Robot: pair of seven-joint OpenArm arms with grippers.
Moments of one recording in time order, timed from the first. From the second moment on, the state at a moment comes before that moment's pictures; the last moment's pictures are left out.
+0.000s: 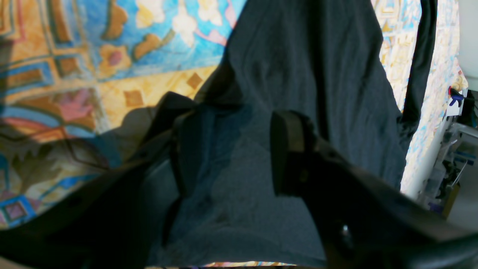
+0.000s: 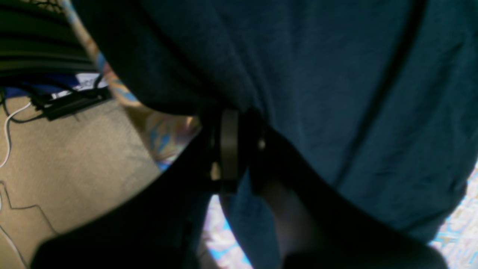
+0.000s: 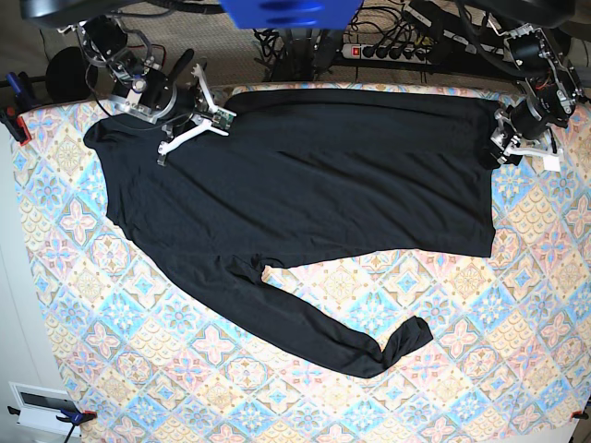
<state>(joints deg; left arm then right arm) 15.0 -16.7 -41.2 84.3 -60.9 -5.6 64.6 -19.0 34.9 -21.9 112.7 -2.3 32.3 -42.0</state>
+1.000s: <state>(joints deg) 15.0 -16.7 -41.2 84.3 -60.9 -5.6 64.6 -15.2 34.5 -19.9 112.3 -2.5 32.0 -45.1</state>
